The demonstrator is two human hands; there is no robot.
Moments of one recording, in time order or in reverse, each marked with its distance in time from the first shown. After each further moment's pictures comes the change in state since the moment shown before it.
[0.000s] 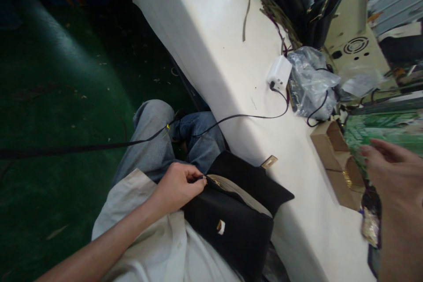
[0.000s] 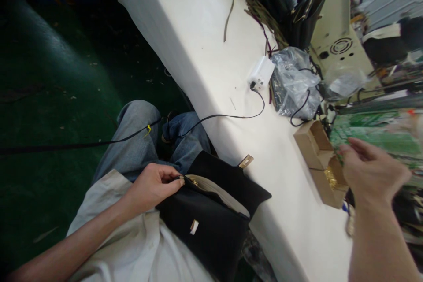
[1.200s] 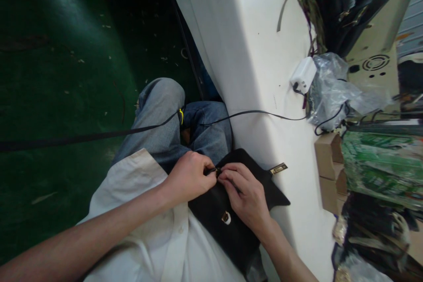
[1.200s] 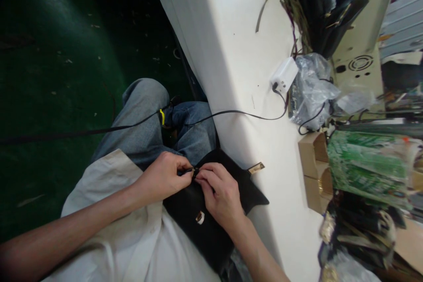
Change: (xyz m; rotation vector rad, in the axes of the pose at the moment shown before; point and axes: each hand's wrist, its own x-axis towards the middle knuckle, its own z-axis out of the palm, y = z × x) left_hand -0.002 0.019 0.005 0.252 0.051 0.150; right_hand -0.245 -0.211 0.010 0.604 -0.941 -0.623
